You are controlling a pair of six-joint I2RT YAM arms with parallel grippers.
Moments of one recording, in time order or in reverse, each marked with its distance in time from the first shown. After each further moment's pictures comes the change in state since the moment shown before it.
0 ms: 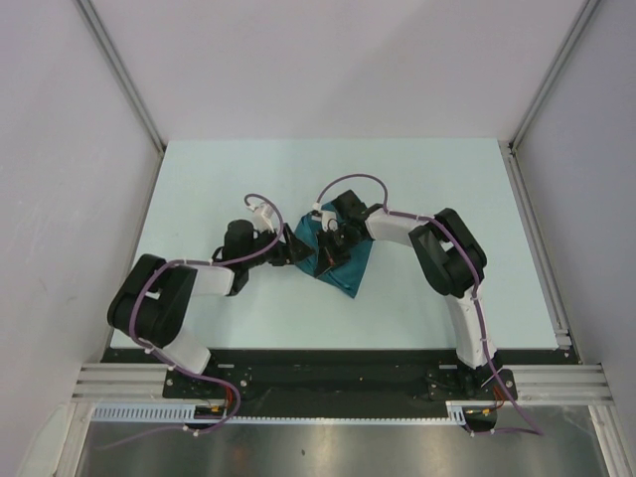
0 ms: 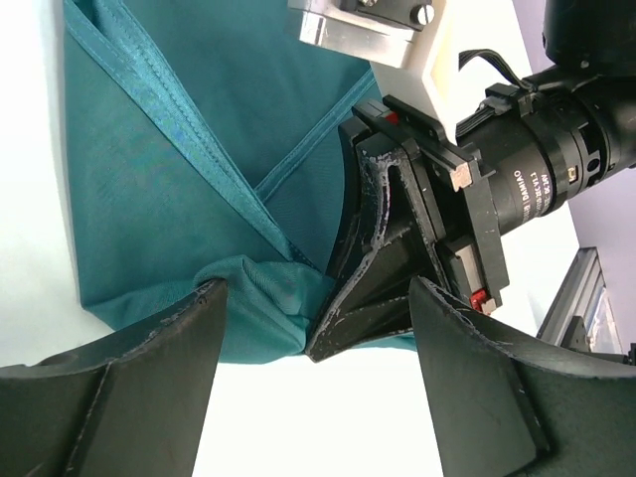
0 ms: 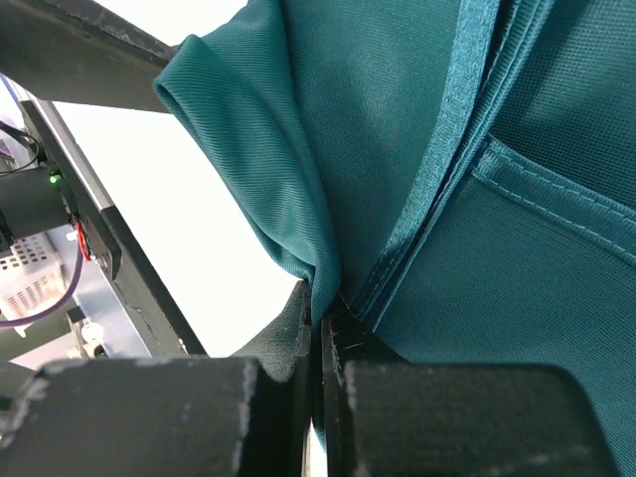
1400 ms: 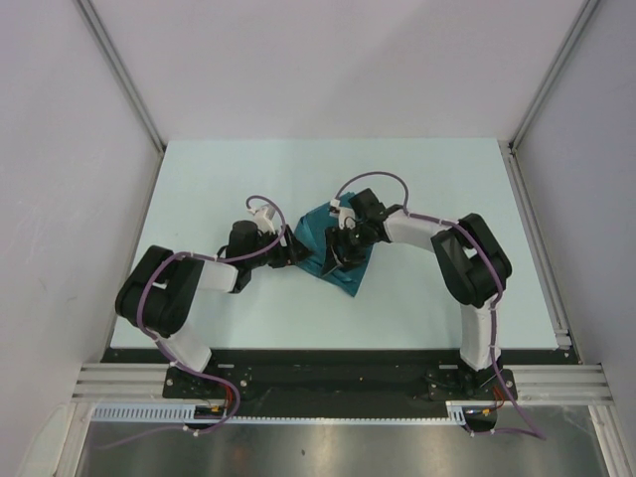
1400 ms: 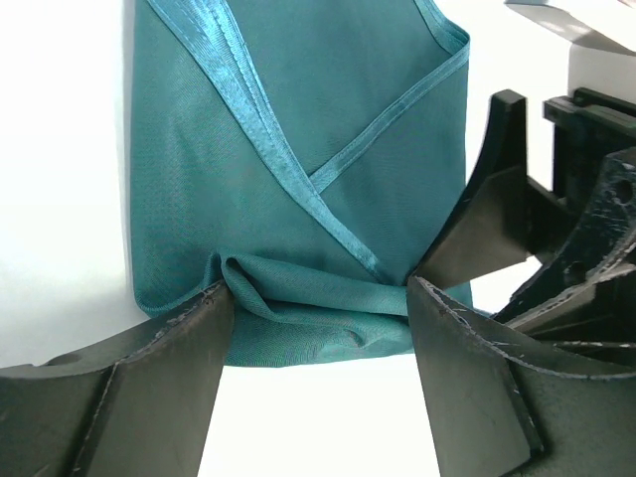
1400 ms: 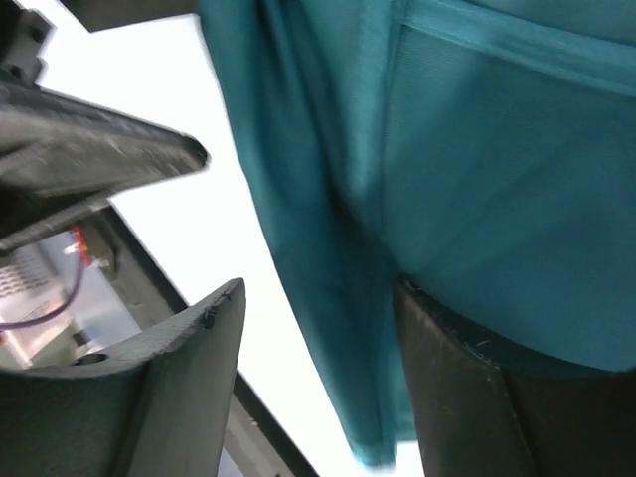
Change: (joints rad) left arm 0.000 0.084 0.023 -0.027 -0.074 -0.001; right arm -0.048 -0.154 -0.142 0.010 0.059 0.045
